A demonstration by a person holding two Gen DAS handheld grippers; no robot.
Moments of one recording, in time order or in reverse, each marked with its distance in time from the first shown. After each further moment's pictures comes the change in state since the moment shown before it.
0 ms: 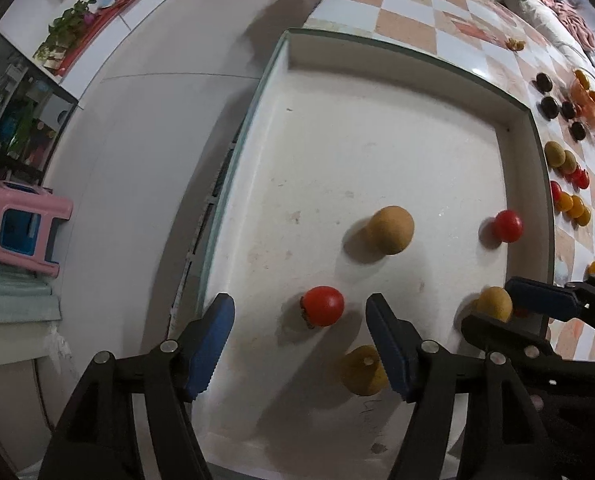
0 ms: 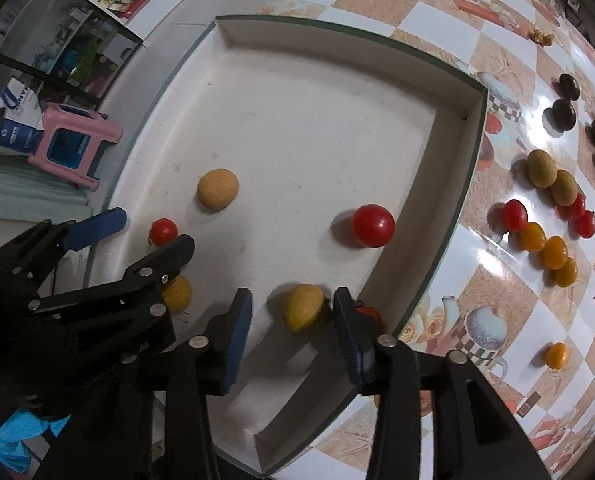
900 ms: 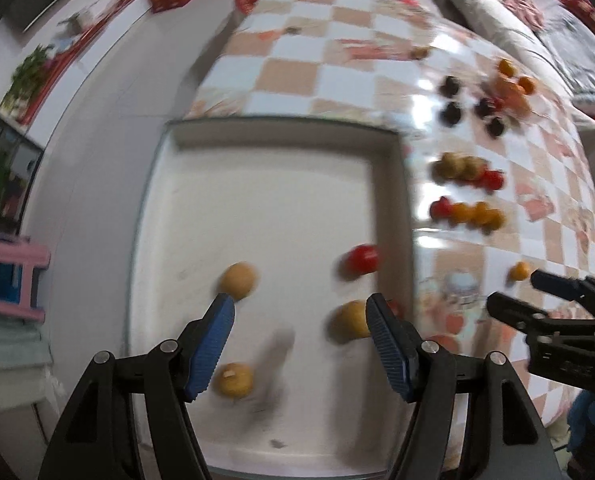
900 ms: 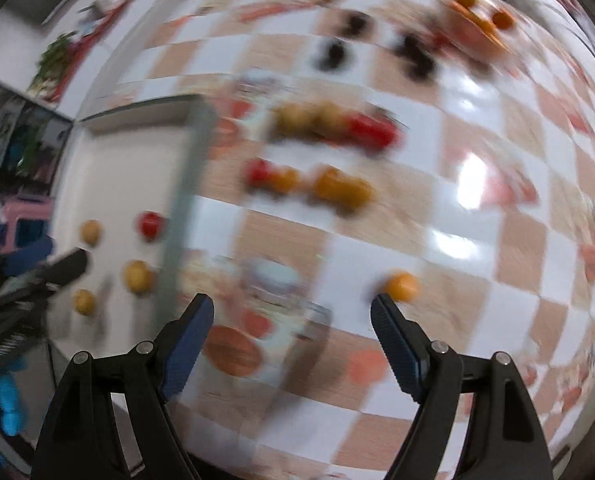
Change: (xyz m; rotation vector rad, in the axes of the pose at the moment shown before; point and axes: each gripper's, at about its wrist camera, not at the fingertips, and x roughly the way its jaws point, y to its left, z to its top) left arm -0.058 -0.089 0.015 0.153 -0.076 -0.103; right arm -0.066 -0.136 -0.072 0.328 -0.108 -0.117
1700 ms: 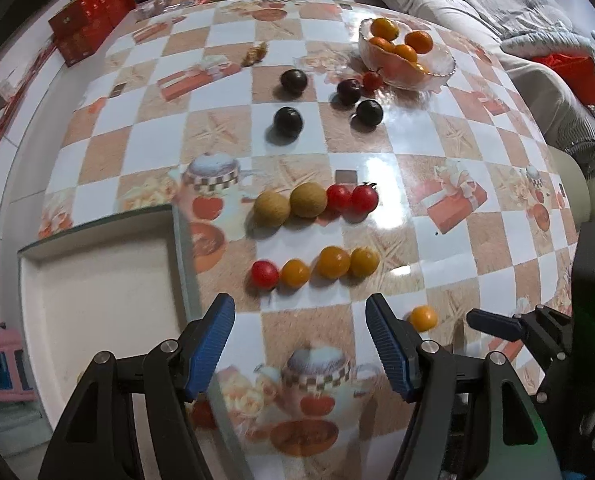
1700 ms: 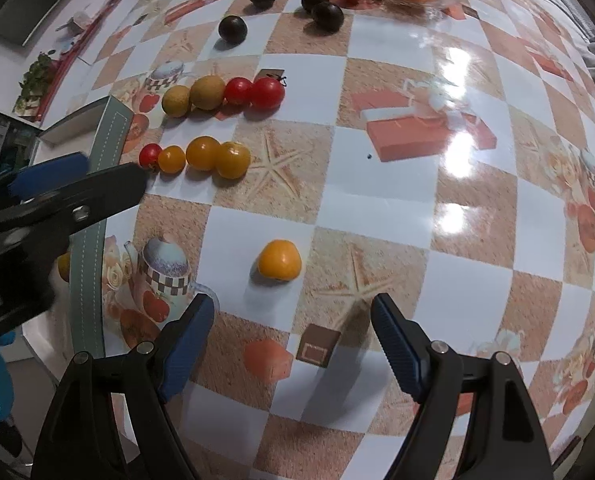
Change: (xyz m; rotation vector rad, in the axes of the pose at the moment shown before) left arm 0.033 -0.137 0.049 0.244 -0.014 -0.120; right arm 0.022 -0.060 -0.016 0.045 -0.011 0.020
